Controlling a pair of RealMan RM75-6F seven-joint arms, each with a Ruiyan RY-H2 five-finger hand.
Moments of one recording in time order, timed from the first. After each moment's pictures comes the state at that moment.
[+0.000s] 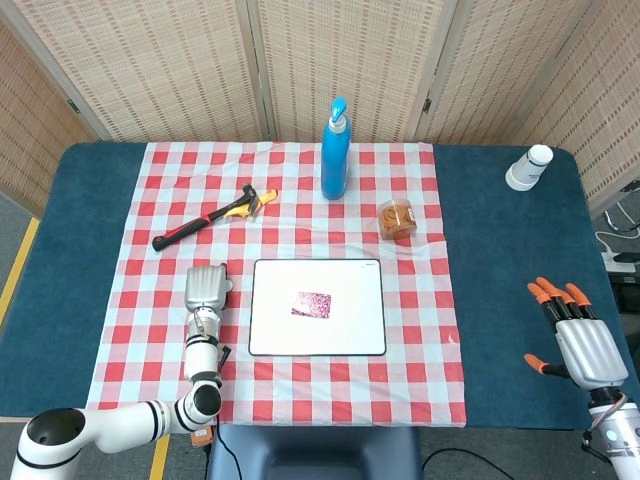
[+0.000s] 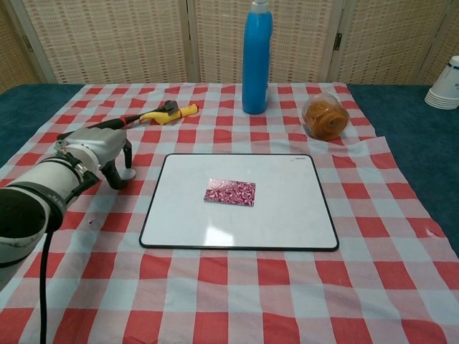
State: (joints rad) left arm -0.86 -1.90 -0.35 -1.18 0.50 1.19 0.98; right arm 0.13 -1.04 0.03 -1.66 -1.48 1.34 0.00
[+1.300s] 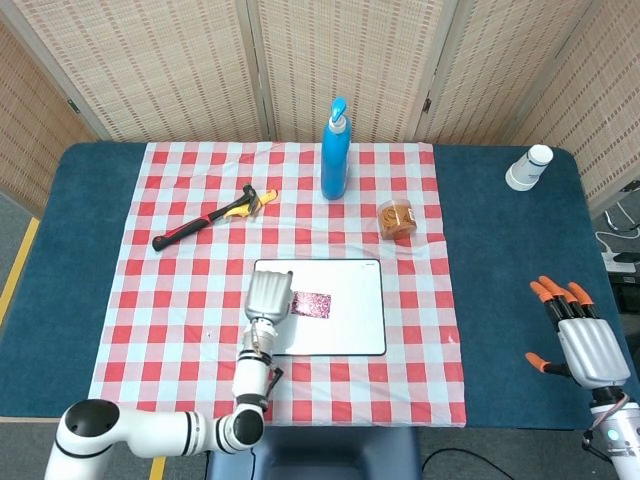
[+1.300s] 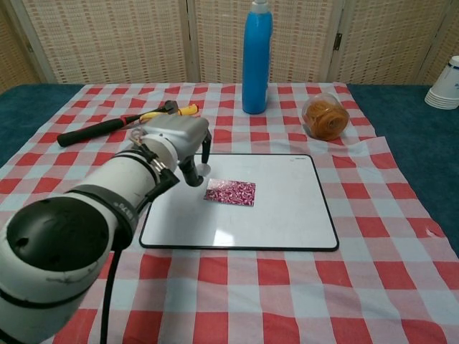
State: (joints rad) left arm -1.01 -2.02 -0.39 -1.39 0.56 1.31 1.11; right arm 0.13 -1.04 0.03 -1.66 -1.48 1.35 0.00
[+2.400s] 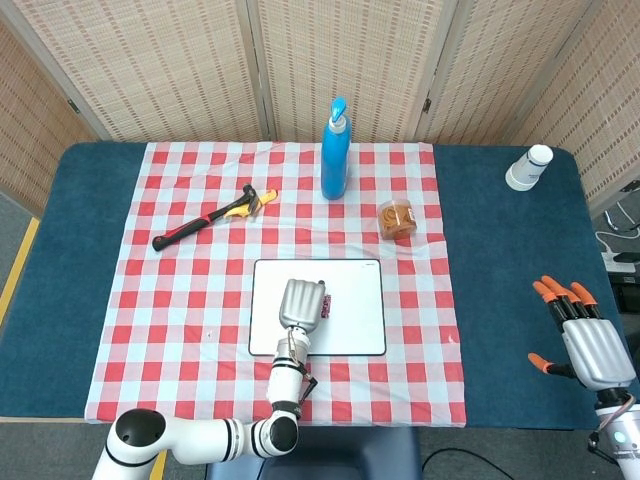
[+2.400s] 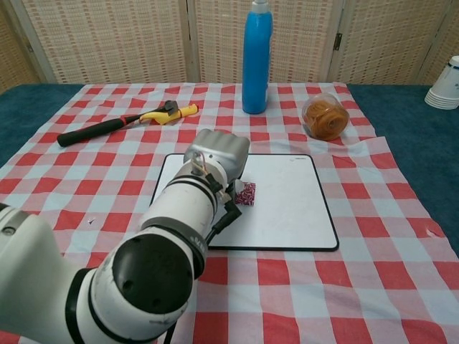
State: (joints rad) left arm -1.11 -2.21 -0.44 -1.13 0.58 1.24 1.16; right arm 0.13 -1.02 0.02 -1.66 -1.50 1.36 0.05
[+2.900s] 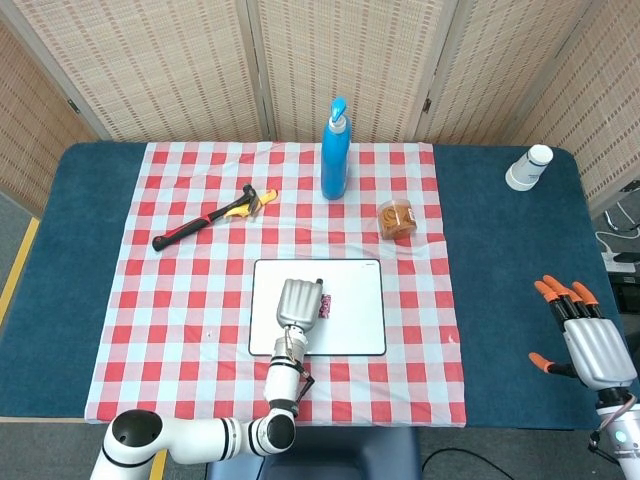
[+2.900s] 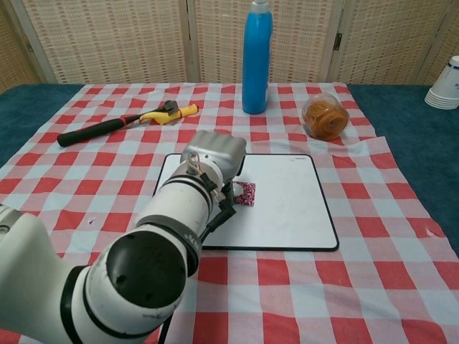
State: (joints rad) left arm -1.09 -2.20 -0.45 -1.13 0.59 1.23 1.14; right arm 0.13 -1.02 0.03 -1.66 -1.49 1.36 0.06
